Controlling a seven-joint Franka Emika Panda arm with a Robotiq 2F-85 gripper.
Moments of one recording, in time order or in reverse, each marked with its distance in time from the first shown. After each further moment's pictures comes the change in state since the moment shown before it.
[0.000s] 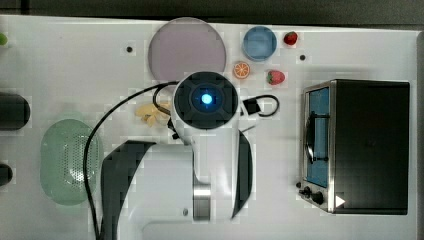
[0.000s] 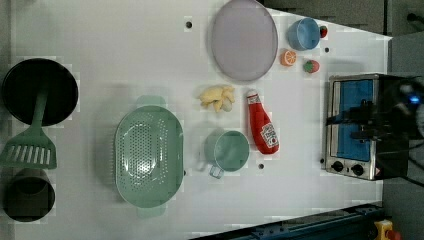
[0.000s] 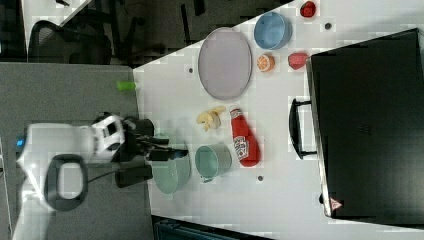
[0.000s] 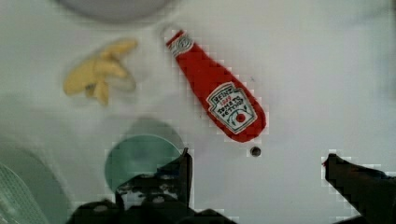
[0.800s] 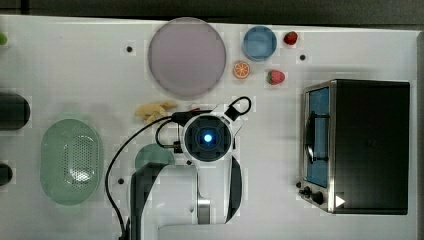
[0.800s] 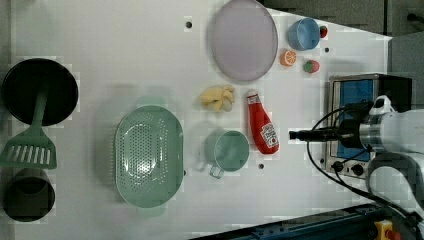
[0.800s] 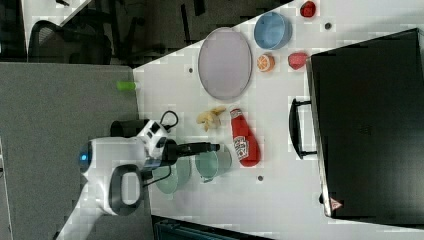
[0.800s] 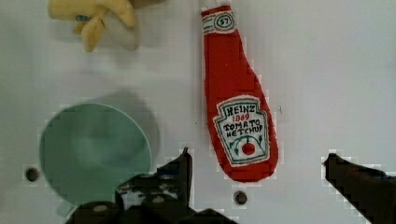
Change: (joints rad) arm 0.005 0.033 0.001 -0.307 0.004 0.408 -0.455
